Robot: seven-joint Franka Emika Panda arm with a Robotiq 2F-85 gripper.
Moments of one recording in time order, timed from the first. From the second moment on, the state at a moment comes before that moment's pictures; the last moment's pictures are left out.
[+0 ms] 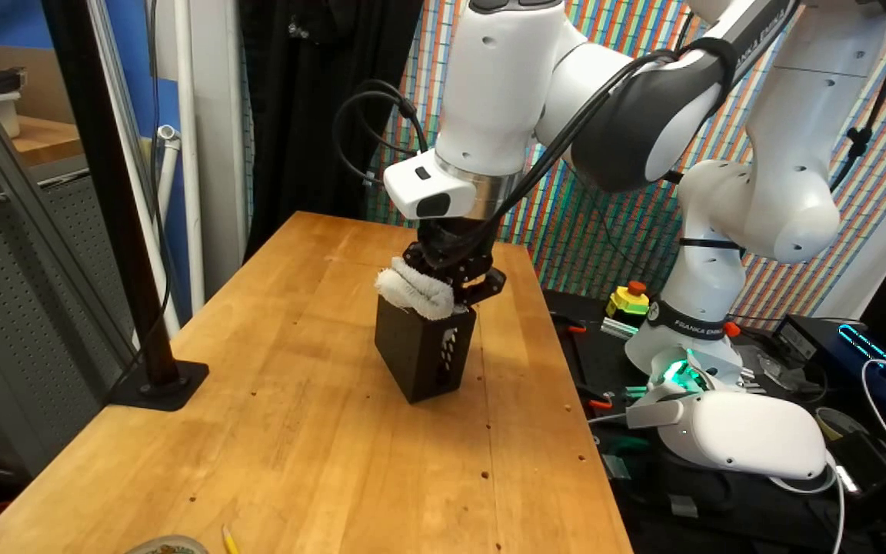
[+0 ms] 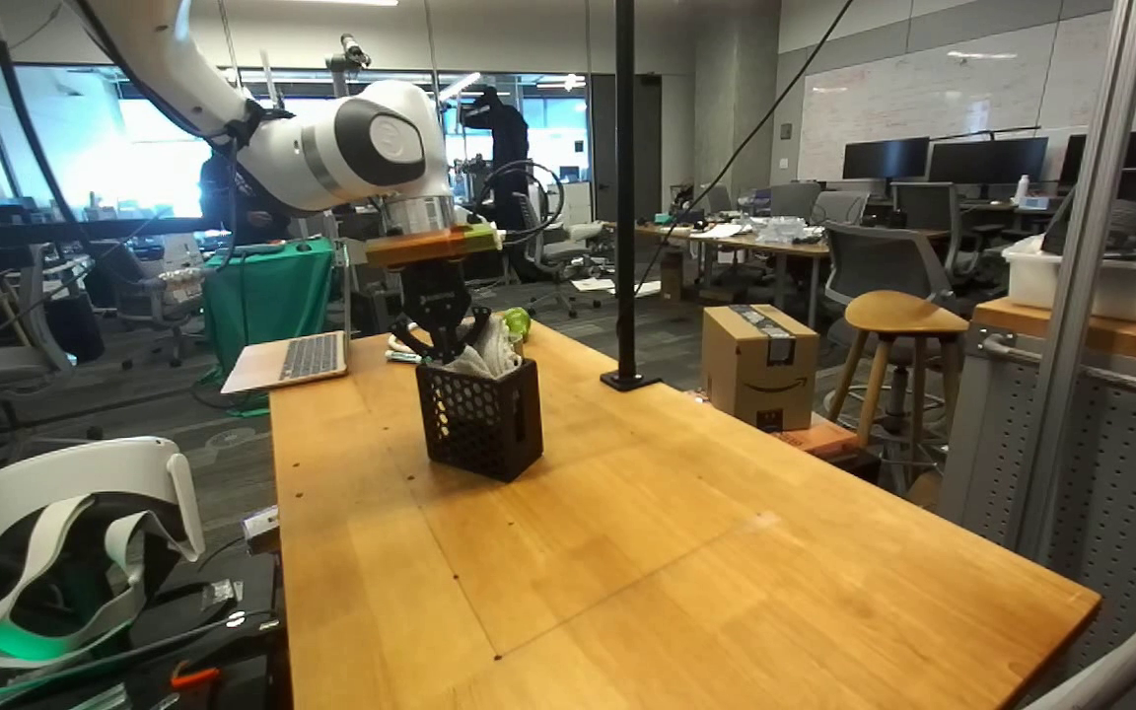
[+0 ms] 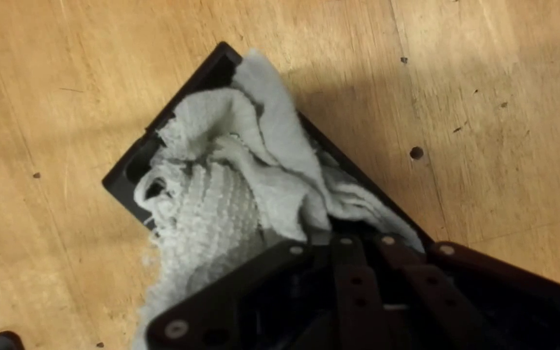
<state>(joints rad) 0.31 0.04 0.29 -2.22 -0.26 2.19 -0.65</state>
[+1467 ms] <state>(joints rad) 0.33 0.03 0.34 -2.12 -0.30 2.13 -0.66</state>
